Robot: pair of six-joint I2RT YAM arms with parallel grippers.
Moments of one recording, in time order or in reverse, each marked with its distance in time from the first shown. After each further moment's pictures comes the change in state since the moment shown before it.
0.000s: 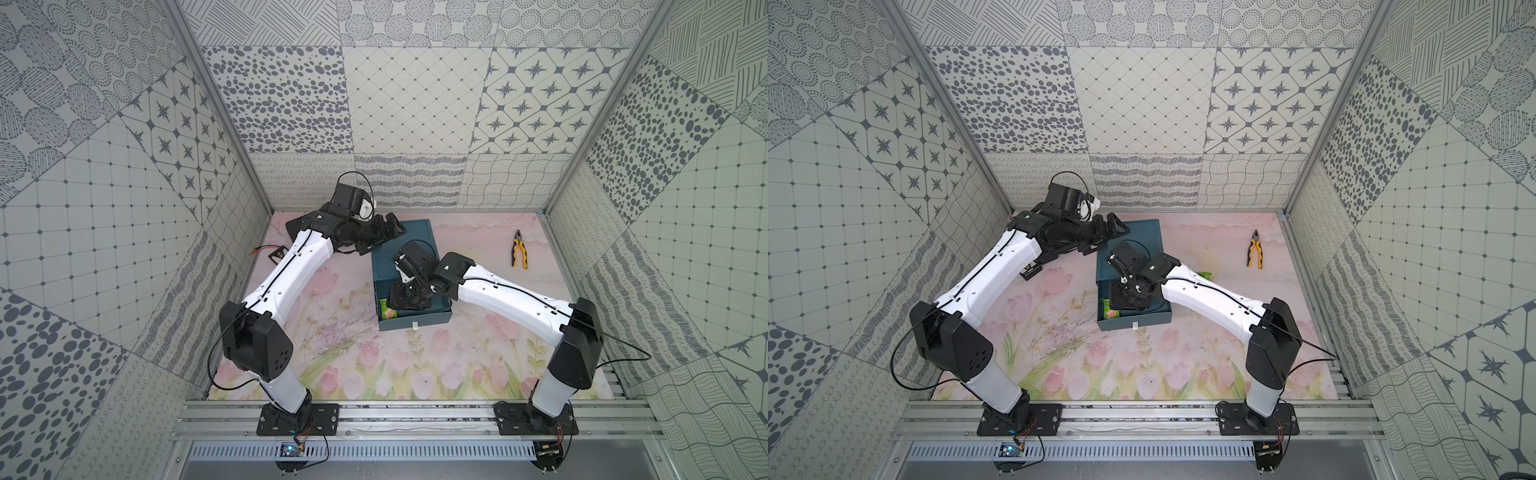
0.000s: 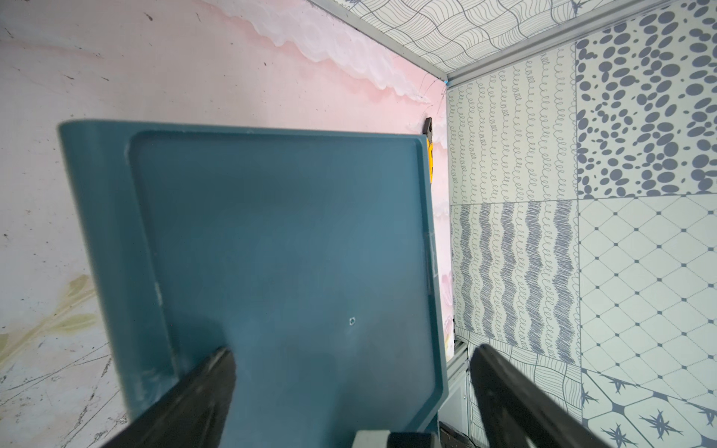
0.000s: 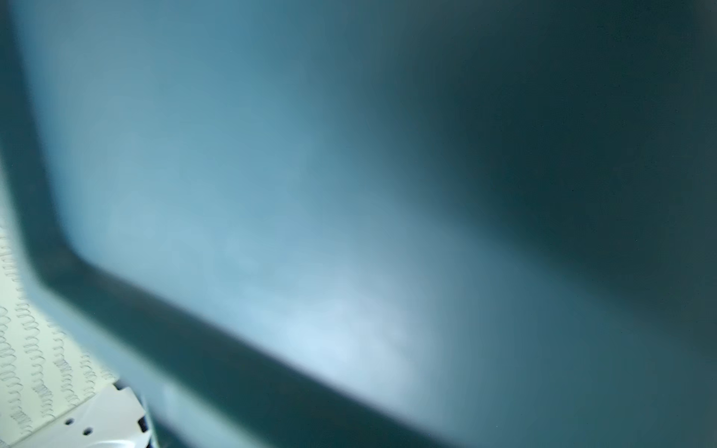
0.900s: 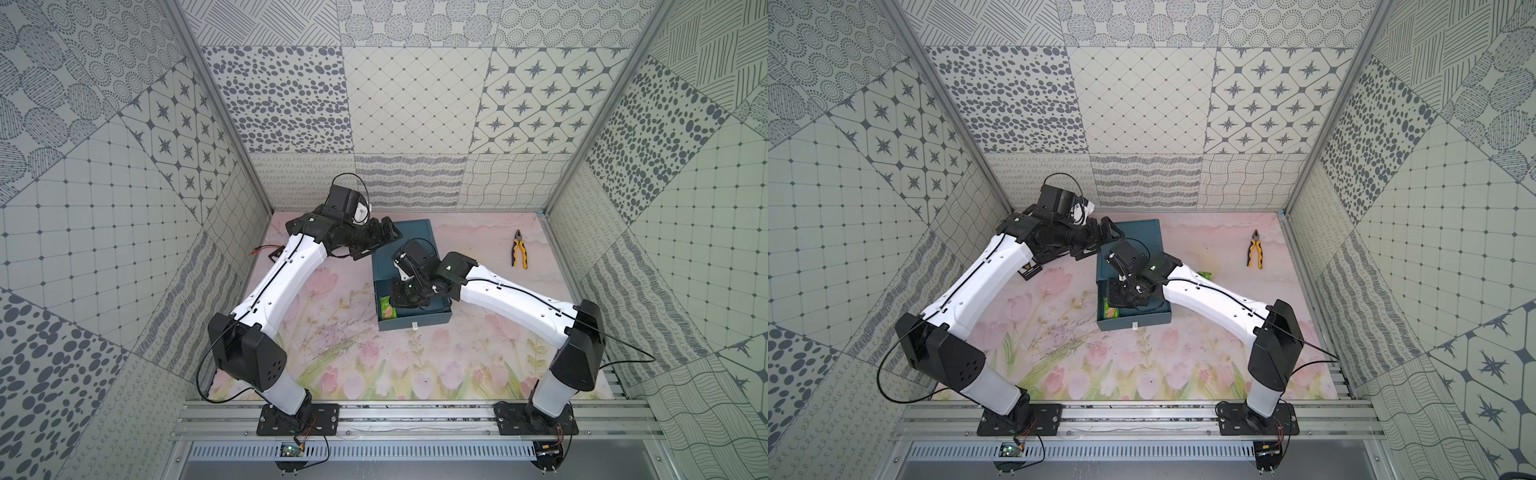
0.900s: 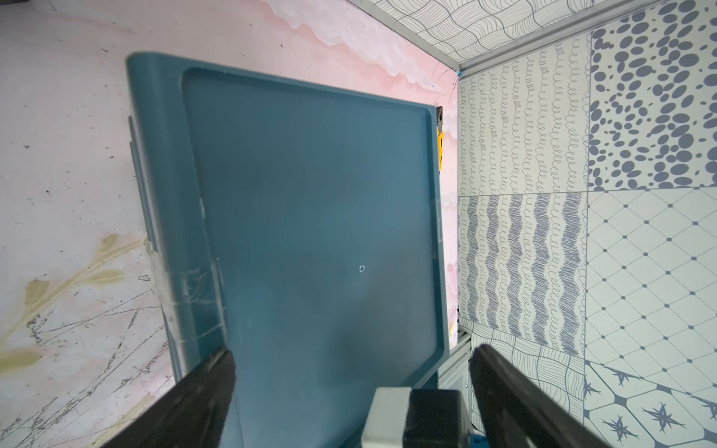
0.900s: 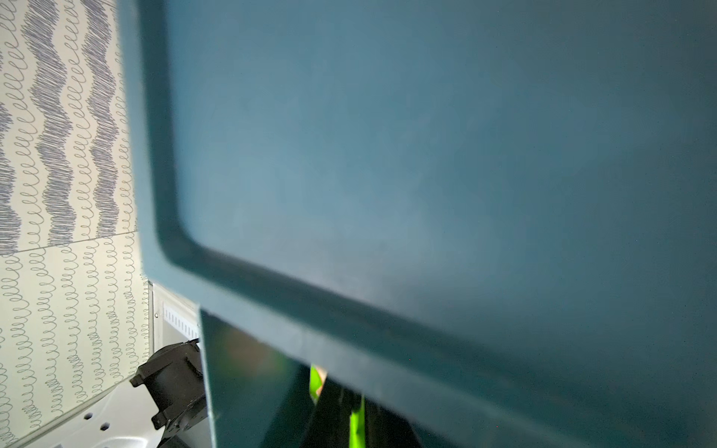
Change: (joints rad) left arm 0.000 -0.069 -0.003 -0.092 -0.032 0.000; right arm 0.006 -0.034 0.010 0.014 0.039 -0.002
